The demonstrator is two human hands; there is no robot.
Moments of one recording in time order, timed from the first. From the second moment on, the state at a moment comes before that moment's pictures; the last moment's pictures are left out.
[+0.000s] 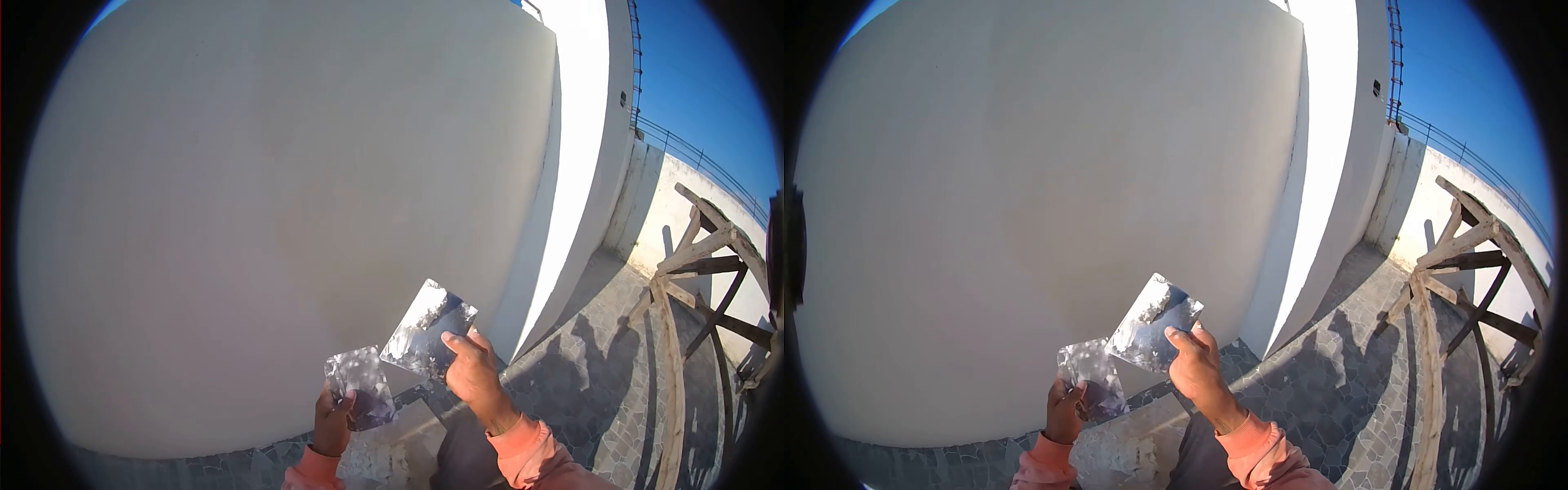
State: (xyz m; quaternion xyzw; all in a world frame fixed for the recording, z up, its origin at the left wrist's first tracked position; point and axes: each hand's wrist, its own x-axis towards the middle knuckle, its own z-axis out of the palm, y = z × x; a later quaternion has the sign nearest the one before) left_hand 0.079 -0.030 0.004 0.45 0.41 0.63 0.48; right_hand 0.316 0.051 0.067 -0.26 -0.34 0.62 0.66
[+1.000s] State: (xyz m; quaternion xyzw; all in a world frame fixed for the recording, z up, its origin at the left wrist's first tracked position) left_hand 0.068 -0.027 -0.001 0.18 0.27 0.67 0.67; right_hand 0.296 0.056 0.021 -0.05 -0.95 0.00 0.32
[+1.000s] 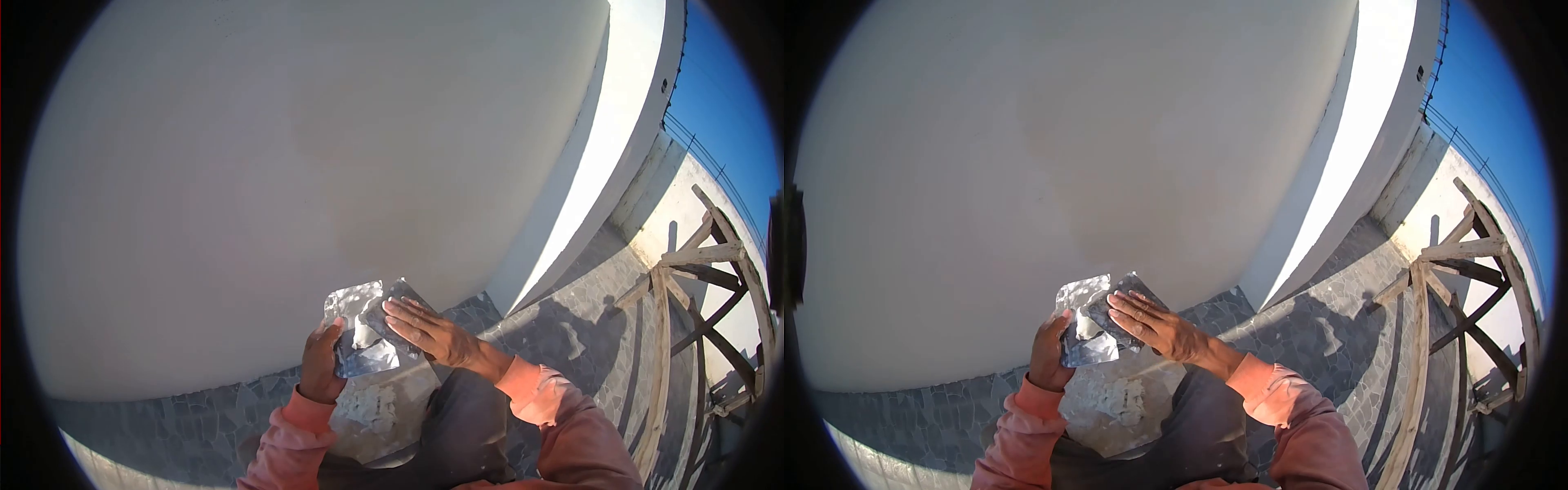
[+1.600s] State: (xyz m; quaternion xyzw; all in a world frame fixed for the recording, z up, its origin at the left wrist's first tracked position) left_hand 0.080 -0.011 -0.015 0.22 0.38 0.72 0.54; right_hand 0.337 0.027 0.055 -0.23 -0.92 0.10 0.31
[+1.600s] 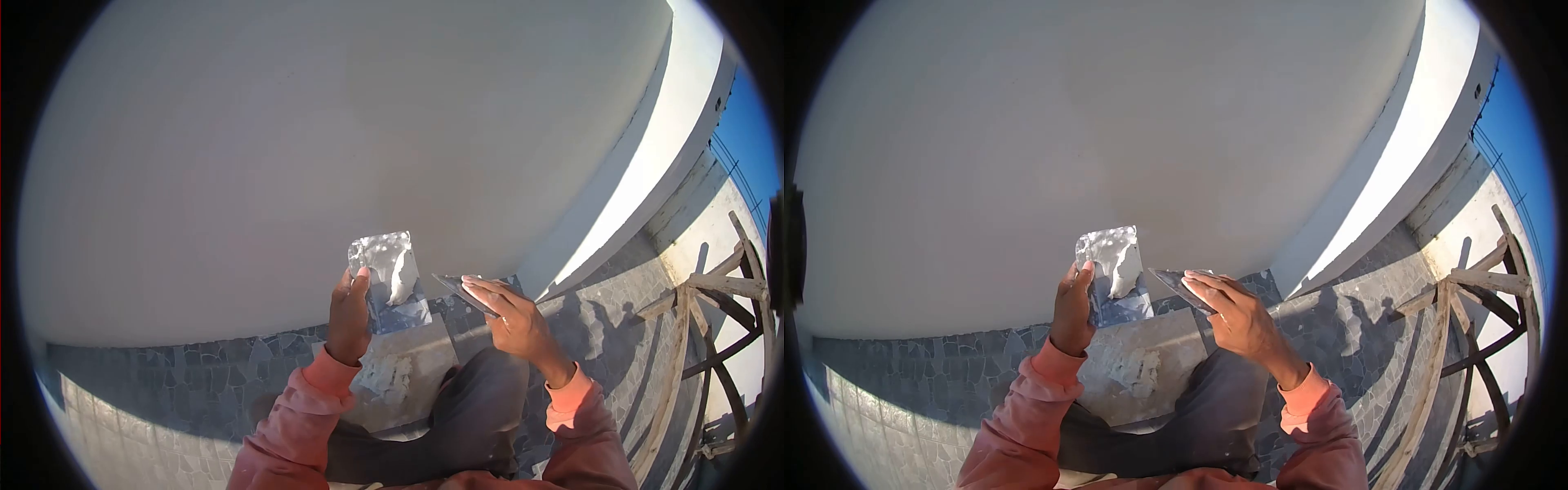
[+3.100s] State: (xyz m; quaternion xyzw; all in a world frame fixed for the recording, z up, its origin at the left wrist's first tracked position) left_hand 0.072 -0.014 -0.014 0.26 0.38 0.74 0.50; right_hand 0.360 0.034 0.123 -0.26 -0.88 0.31 0.25
